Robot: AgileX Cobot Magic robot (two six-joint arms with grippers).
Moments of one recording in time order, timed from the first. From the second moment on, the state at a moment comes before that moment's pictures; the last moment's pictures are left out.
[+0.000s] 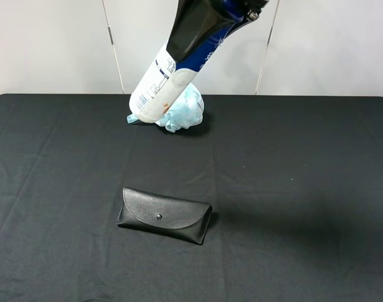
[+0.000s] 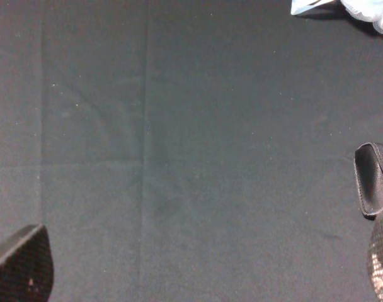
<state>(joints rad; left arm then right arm) 0.07 0.00 -0.49 -0.07 1.05 0.06 0.66 1.62 -1.70 0.45 1.24 -0.34</state>
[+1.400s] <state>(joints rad) -0.20 0.49 -0.74 -0.30 0.94 0.52 0.66 1.65 -1.58 0.63 1.23 -0.69</state>
